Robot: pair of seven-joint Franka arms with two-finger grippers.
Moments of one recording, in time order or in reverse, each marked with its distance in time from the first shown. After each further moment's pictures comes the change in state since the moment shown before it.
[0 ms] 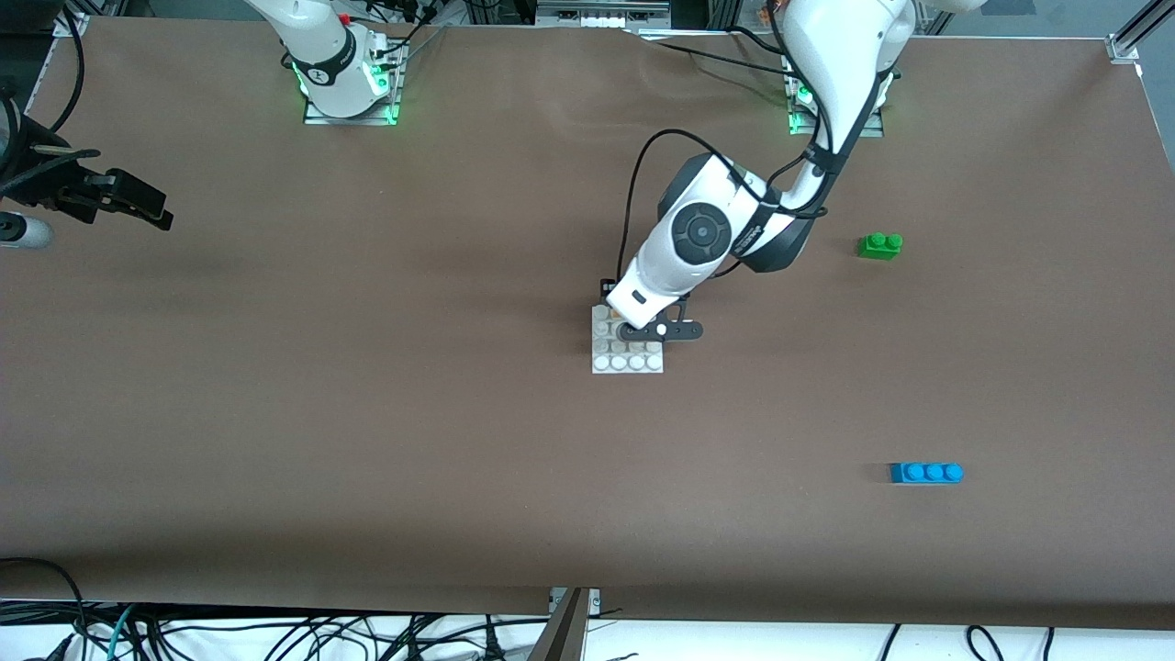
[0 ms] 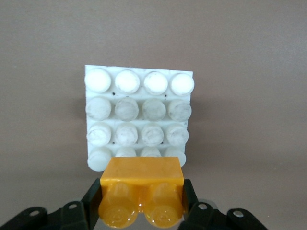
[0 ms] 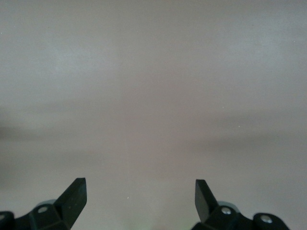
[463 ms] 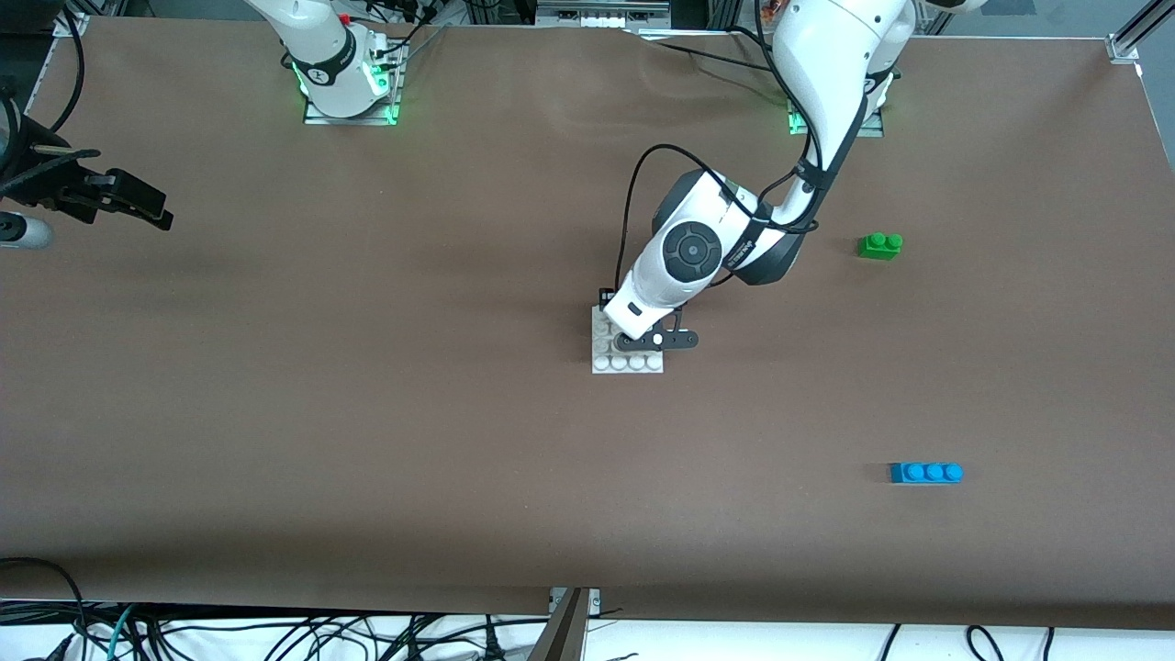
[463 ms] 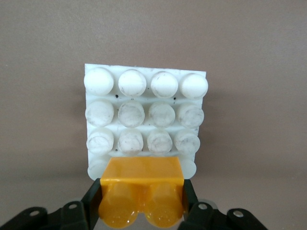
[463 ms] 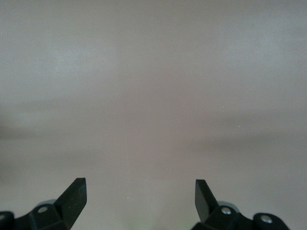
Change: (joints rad) left arm -0.002 0.047 0.008 0.020 0.001 -0.003 0.000; right arm 0.000 0.000 0.000 0.000 0.000 0.000 0.000
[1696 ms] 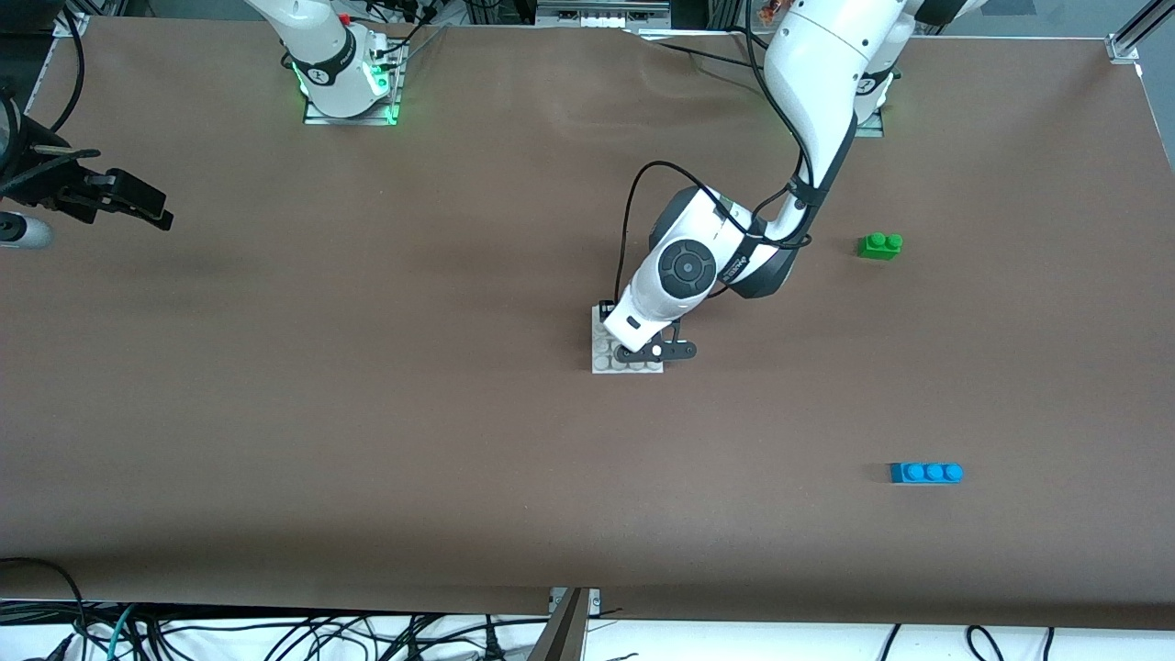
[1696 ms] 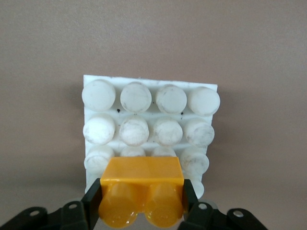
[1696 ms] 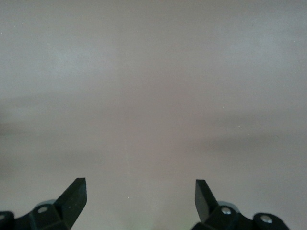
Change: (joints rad) left arm -0.003 0.062 0.014 0.050 0.005 0.007 -0.010; right arm 0.000 0.000 0.000 0.000 0.000 0.000 0.000
